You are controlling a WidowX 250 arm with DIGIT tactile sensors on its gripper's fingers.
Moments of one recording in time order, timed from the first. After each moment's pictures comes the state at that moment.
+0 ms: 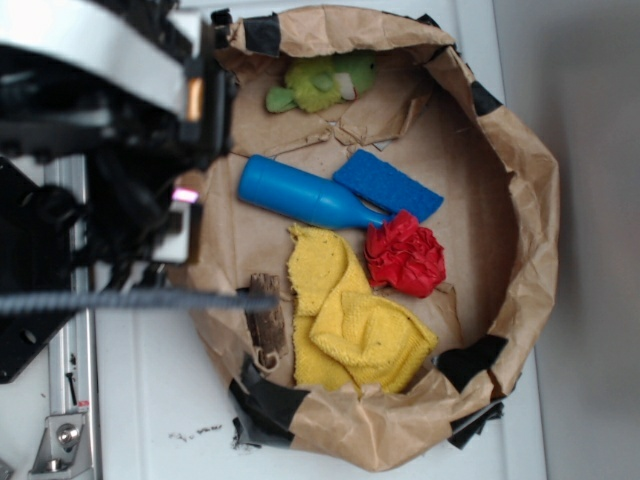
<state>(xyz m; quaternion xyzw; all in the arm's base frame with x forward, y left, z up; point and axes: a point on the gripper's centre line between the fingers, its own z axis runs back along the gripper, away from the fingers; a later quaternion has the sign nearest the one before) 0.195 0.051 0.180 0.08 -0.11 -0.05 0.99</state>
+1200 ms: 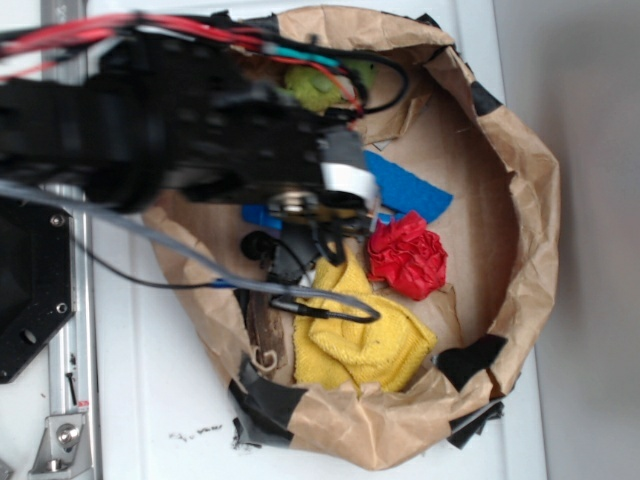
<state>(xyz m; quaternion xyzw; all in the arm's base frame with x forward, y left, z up) 0.252 0.034 0.019 0.01 -0.04 -0.14 0.99</state>
